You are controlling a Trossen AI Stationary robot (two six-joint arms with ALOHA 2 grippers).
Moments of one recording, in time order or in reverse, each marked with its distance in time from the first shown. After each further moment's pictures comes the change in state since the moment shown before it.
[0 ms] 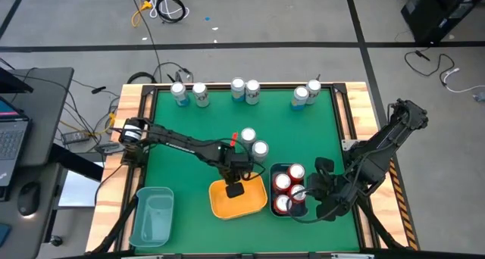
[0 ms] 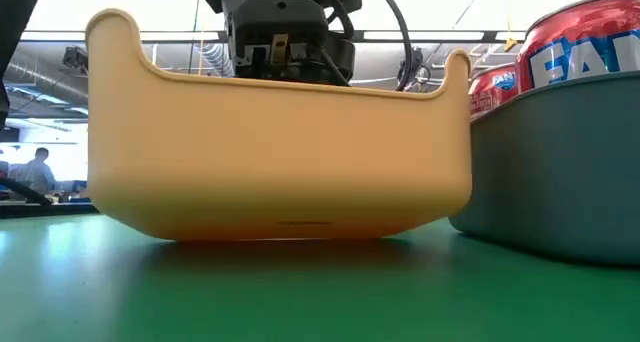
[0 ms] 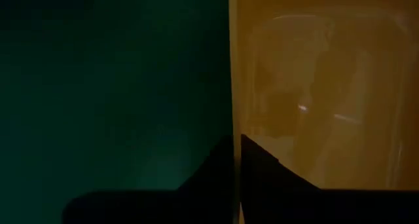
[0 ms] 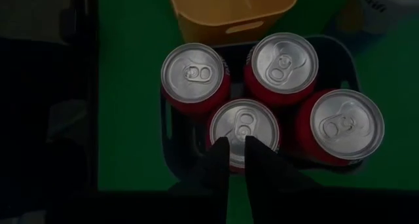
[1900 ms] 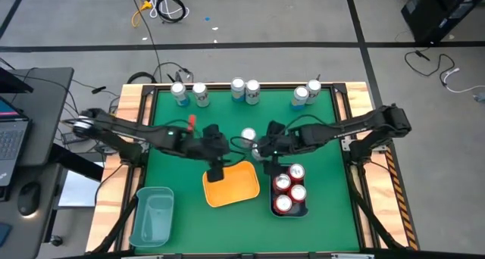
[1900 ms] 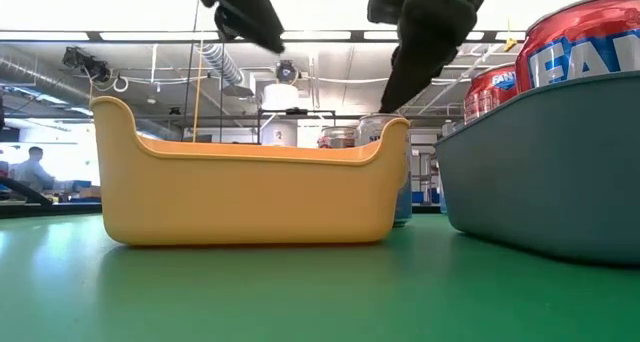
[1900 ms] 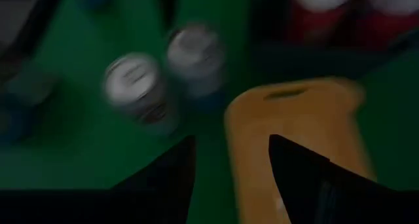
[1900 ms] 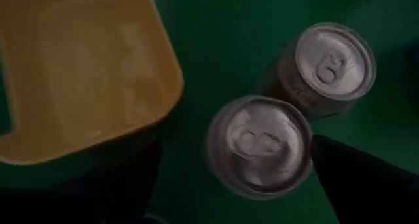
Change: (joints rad) left arm -0.034 -0.509 -0.205 0.134 -0.387 0.246; right arm -0.659 0.248 -0.031 0.420 -0.110 -0.687
